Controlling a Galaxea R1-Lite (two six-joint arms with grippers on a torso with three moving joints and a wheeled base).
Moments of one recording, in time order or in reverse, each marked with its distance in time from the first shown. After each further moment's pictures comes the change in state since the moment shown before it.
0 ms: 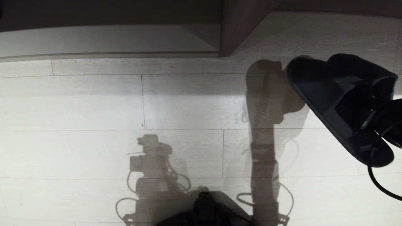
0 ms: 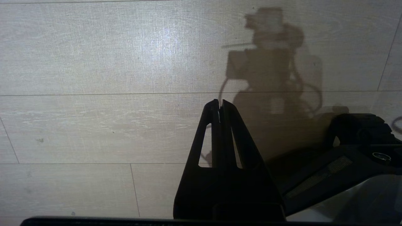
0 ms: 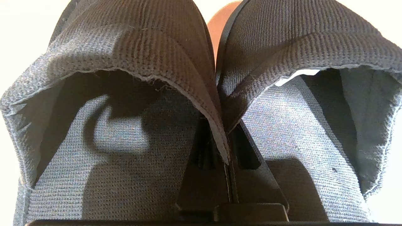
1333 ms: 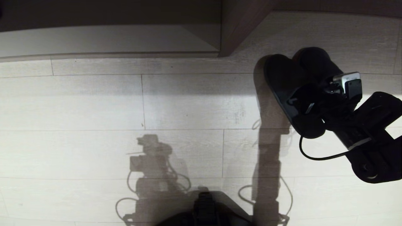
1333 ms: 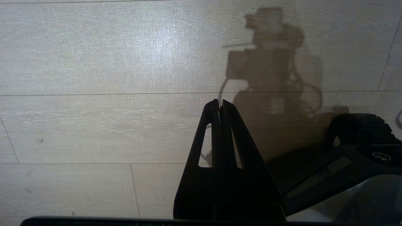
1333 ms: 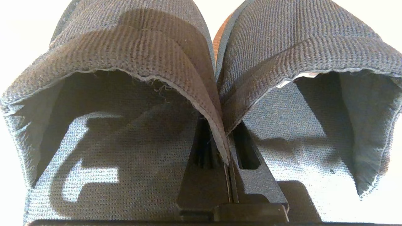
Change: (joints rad) left arm 0.000 0.000 0.000 0.000 0.001 0.000; right arm 0.002 0.586 -0.188 -0.597 0.006 -0.085
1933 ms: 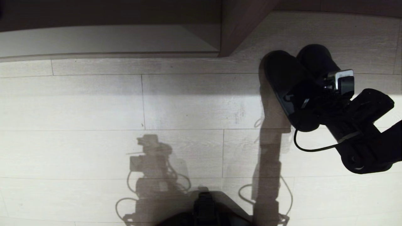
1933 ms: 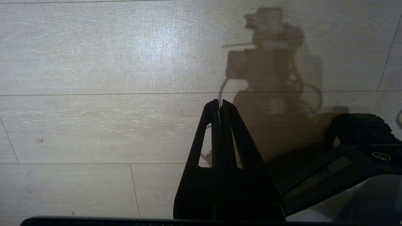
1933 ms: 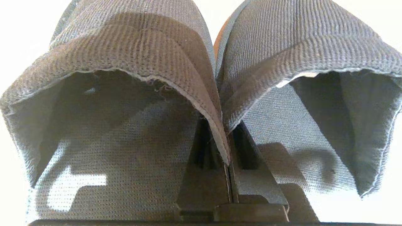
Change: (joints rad) left arm 0.000 0.000 -0.001 0.000 0.000 0.000; right arm -0.004 0.074 -0.108 0.000 -0.057 0.000
